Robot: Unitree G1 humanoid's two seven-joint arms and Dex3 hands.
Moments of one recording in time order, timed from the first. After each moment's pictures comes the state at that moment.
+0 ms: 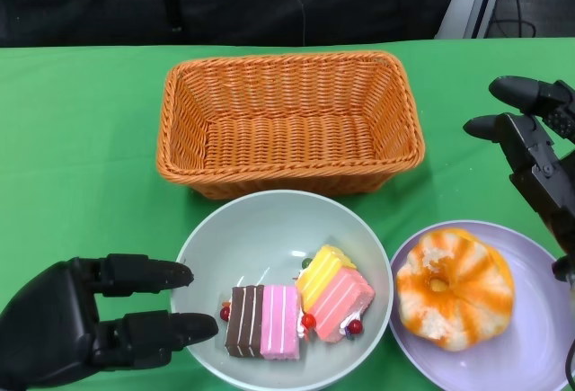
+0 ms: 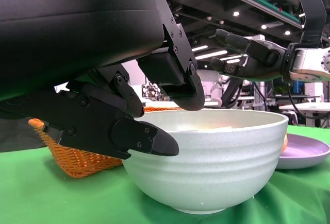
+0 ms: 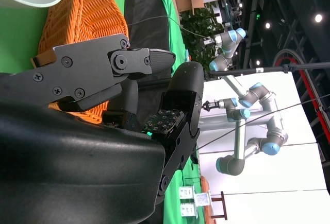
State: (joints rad) left arm -0.46 0.75 -0.80 0.68 1.37 -0.91 1.49; right arm -0.24 -0.01 -0.19 0.17 0.42 -0.14 0.27
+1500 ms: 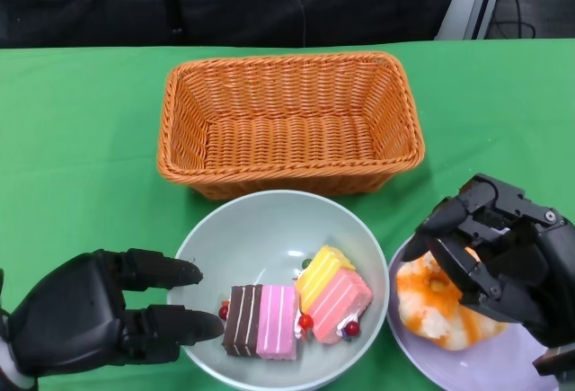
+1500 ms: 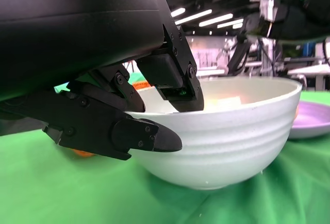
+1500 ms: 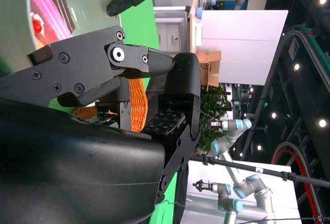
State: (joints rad) left arm -0.46 0.75 -0.78 0.64 1.25 -0.90 1.20; right arm 0.06 -0.02 0.00 -0.08 0.34 -0.29 0.50
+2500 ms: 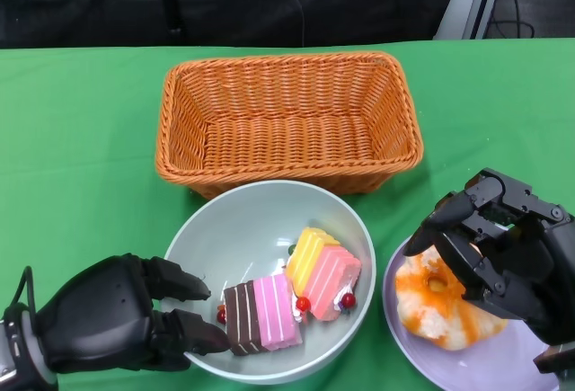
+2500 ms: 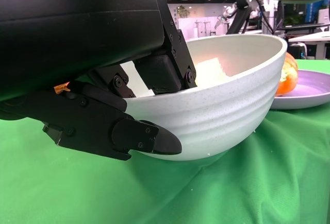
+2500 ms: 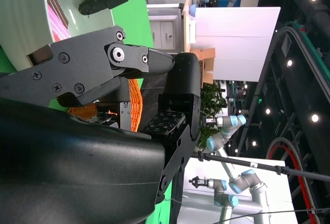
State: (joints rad) left arm -0.48 0.69 -0.77 0.68 1.21 -0.93 1.01; right arm 0.06 -0.02 -0.01 -0.09 0.36 -0.29 0.50
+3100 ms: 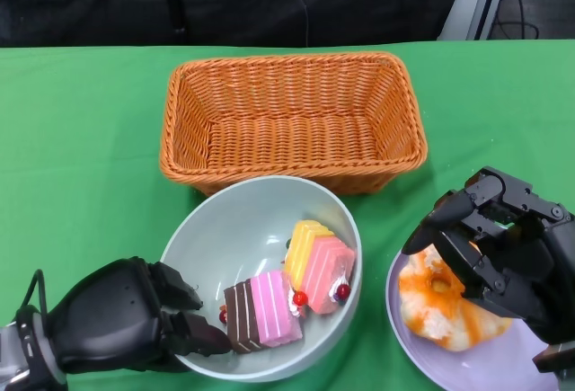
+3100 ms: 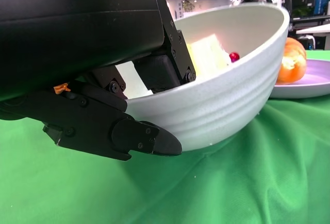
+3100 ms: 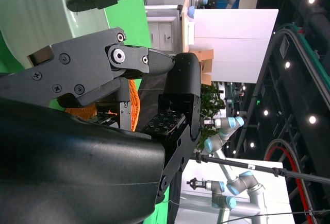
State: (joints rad) left arm -0.52 0.64 -0.82 0.77 1.23 -0.90 1.03; right arm 0.06 -0.02 0.00 -0.10 0.36 -0.29 0.49
